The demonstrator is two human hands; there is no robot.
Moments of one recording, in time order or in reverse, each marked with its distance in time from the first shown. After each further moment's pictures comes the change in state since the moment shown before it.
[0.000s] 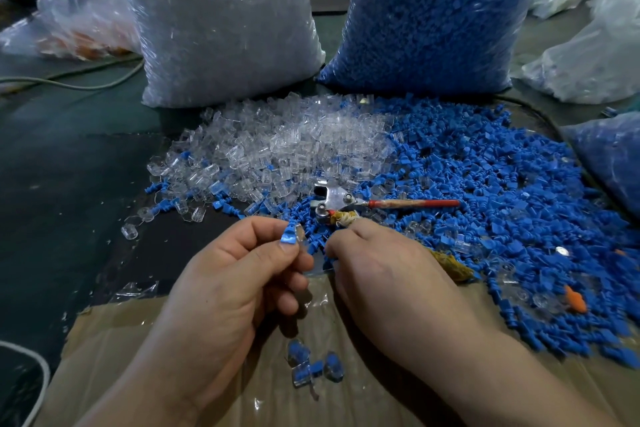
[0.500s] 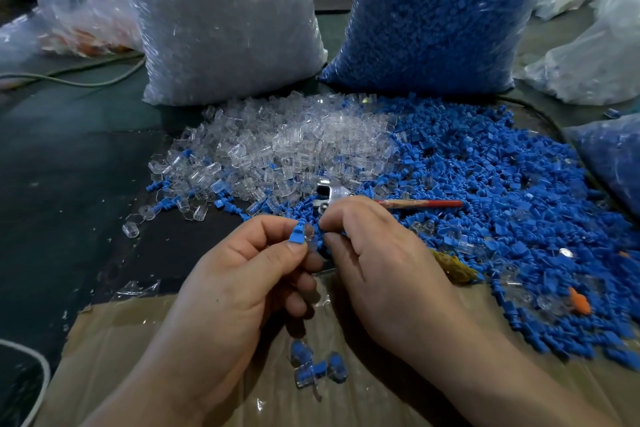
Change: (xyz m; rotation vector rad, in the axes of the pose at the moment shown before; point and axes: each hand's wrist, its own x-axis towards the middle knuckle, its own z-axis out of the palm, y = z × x) left_hand -0.001 0.000 0.003 0.034 -0.026 0.000; right_hand 0.006 -0.003 0.002 0.383 0.167 0.011
